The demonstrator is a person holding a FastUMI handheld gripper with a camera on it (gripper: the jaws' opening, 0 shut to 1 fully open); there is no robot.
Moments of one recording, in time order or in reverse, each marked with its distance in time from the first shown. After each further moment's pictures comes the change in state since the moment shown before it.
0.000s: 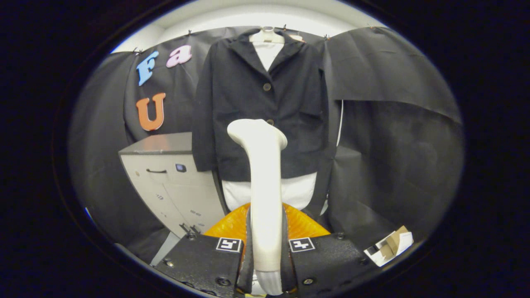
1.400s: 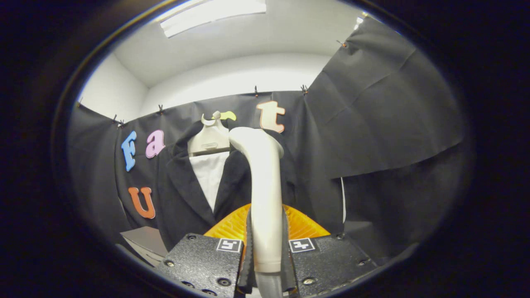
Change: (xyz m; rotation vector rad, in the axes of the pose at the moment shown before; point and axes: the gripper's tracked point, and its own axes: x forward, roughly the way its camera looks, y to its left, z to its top) arm 0.097 -0.114 0.302 0.160 -0.514 0.101
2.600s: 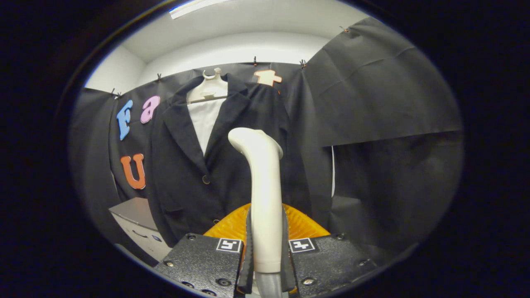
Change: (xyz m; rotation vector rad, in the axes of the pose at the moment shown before) arm -0.050 -0.018 -0.124 -0.052 0.255 -0.066
